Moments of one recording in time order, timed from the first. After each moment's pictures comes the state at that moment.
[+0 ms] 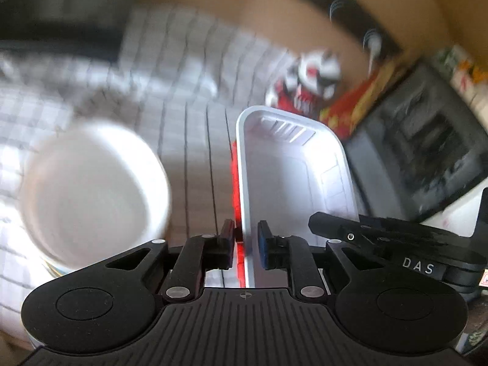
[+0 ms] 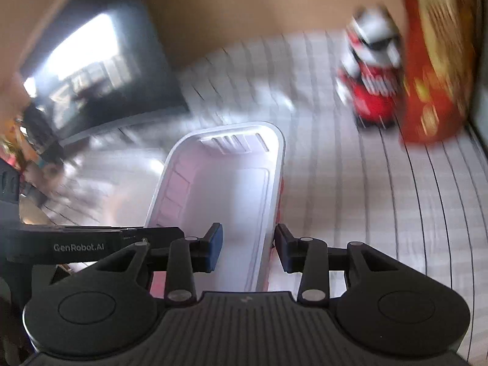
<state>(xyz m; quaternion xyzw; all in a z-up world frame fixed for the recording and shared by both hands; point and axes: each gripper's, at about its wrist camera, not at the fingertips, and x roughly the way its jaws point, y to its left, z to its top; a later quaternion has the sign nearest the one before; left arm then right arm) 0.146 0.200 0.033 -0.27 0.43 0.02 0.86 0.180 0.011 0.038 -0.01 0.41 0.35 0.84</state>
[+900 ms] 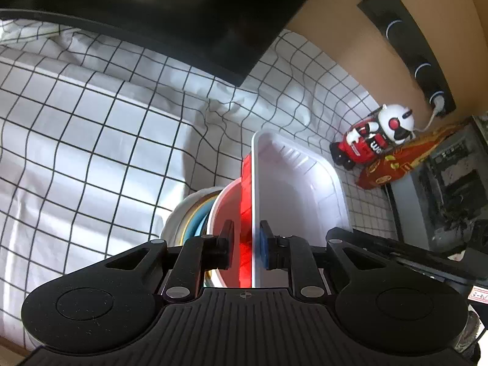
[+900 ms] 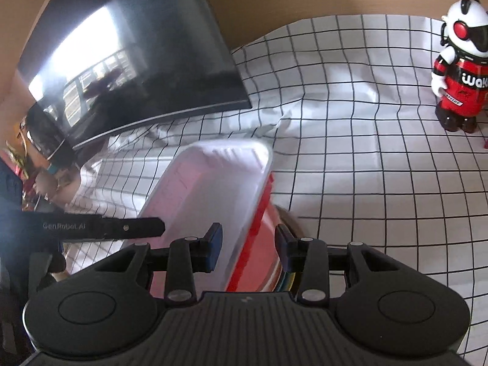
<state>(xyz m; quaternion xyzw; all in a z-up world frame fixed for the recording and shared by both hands) 0.129 0.366 -0.001 -0.33 0.45 0.06 0.83 0.199 0.141 -0.016 0.02 0.46 0.35 0.82</state>
